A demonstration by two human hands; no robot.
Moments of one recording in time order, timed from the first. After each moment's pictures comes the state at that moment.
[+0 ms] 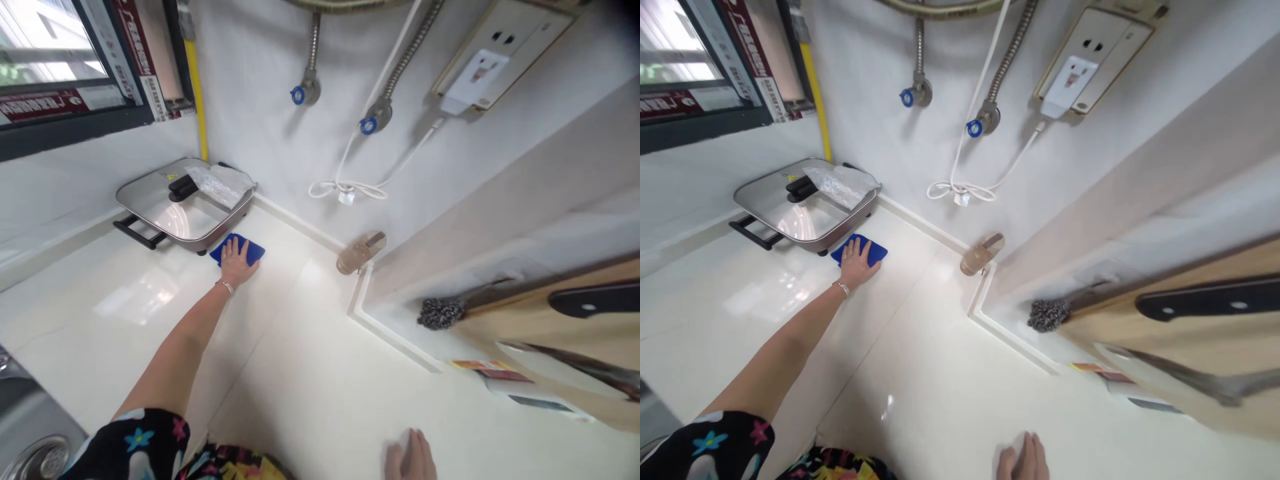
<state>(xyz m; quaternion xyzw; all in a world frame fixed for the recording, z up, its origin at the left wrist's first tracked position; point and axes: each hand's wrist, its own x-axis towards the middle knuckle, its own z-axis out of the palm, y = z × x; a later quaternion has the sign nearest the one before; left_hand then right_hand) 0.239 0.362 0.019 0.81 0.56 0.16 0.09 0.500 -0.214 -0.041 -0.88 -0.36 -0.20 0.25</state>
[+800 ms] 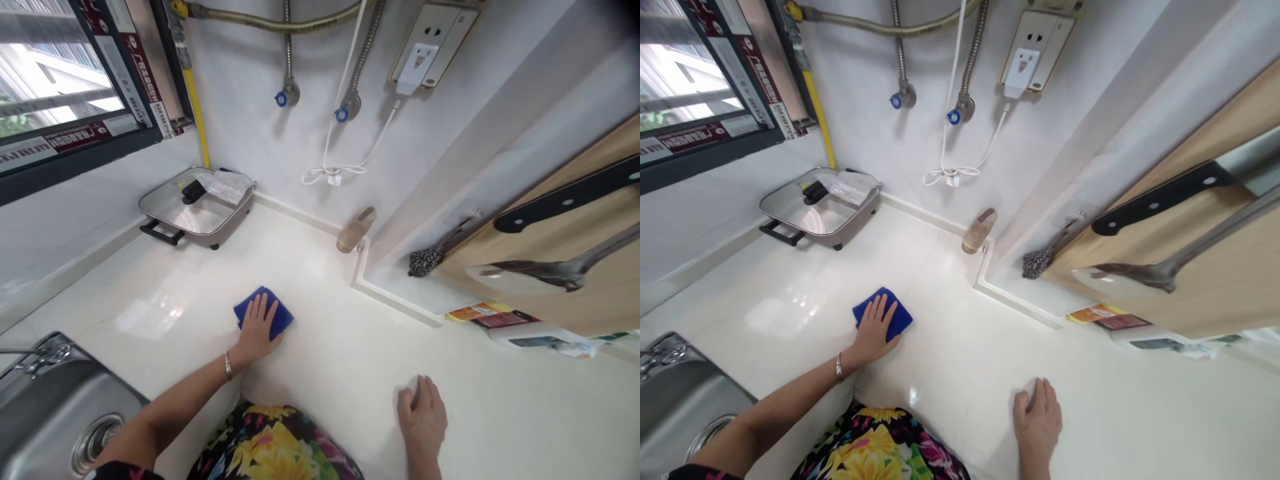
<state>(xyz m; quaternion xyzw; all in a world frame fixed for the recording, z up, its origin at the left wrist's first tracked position) 0.174 0.124 0.016 0.92 0.36 0.12 0.06 0.497 -0.214 -0.044 -0.87 -0.37 -0.22 0.24</state>
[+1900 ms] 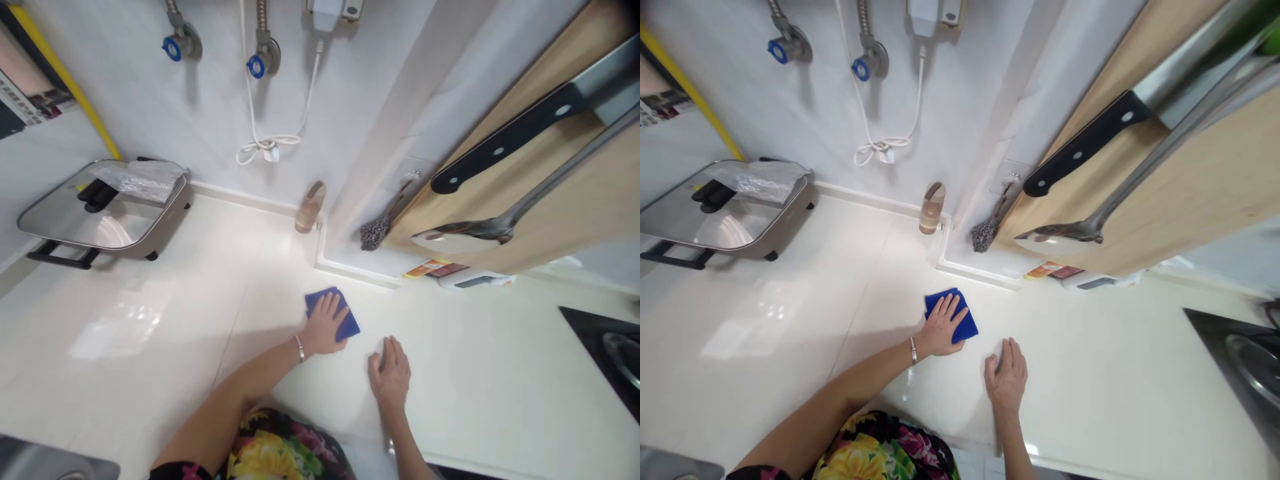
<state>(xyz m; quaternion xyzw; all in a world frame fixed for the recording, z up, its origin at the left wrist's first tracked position) 0.401 0.027 0.006 0.97 0.07 0.09 0.20 0.491 -0.206 -0.041 -0.90 -0.32 -0.19 0.22</state>
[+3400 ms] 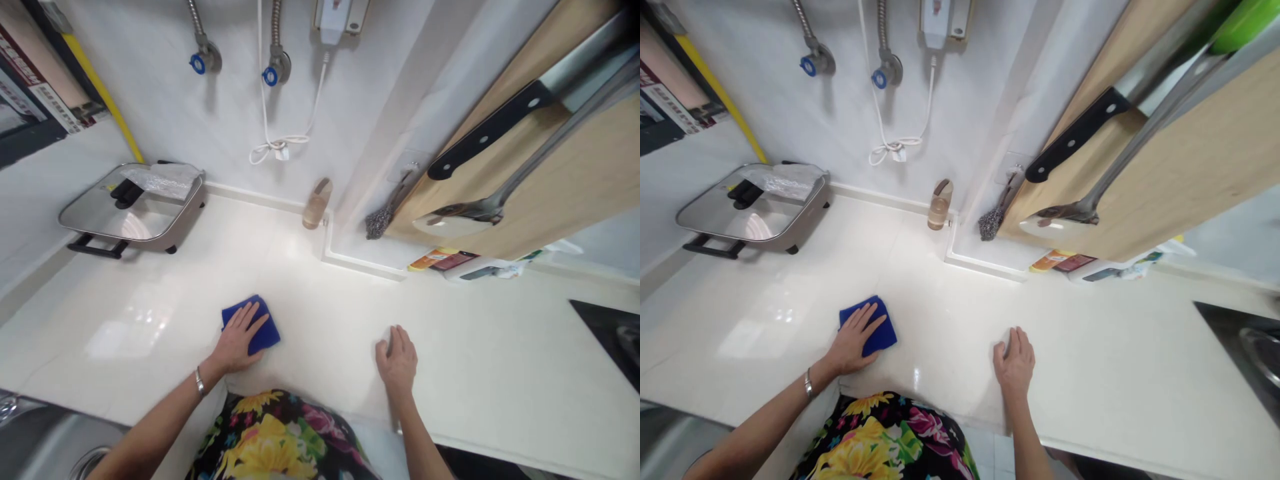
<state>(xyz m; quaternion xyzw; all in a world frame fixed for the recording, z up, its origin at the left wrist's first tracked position) 0.156 0.118 0.022 0.98 0.16 0.09 0.12 0.492 -0.209 -0.045 -0.89 -0.33 -0.20 0.23</state>
